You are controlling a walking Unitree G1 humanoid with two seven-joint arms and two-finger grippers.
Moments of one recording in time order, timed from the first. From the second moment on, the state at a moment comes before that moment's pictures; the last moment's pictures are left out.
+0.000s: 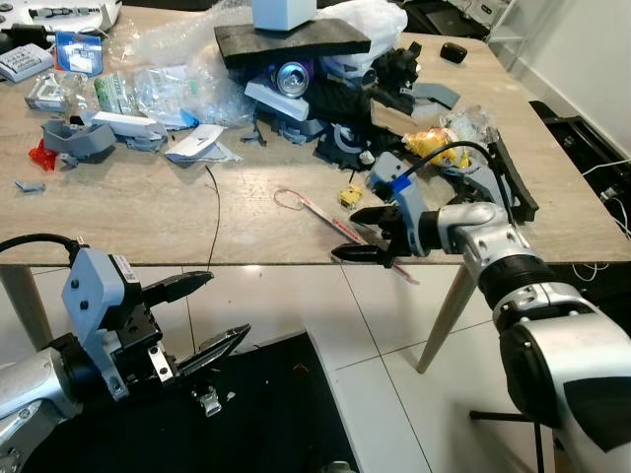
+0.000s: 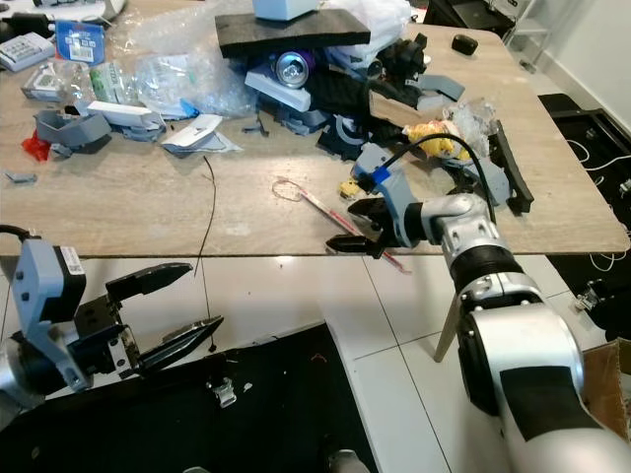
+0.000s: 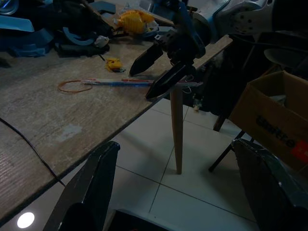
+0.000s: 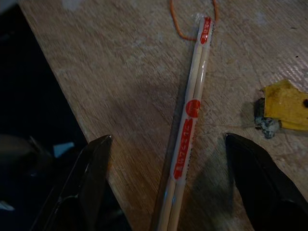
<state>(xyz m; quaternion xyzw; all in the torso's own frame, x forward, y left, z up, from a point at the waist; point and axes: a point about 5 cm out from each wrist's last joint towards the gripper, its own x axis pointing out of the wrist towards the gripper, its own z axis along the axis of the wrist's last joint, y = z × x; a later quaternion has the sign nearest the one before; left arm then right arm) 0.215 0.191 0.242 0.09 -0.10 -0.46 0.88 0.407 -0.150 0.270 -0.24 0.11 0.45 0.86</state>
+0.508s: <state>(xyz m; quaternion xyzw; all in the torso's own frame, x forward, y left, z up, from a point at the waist) 0.215 0.190 0.242 0.09 -0.10 -0.46 0.88 0.409 -0.156 0.264 -0.23 0.15 0.41 0.87</state>
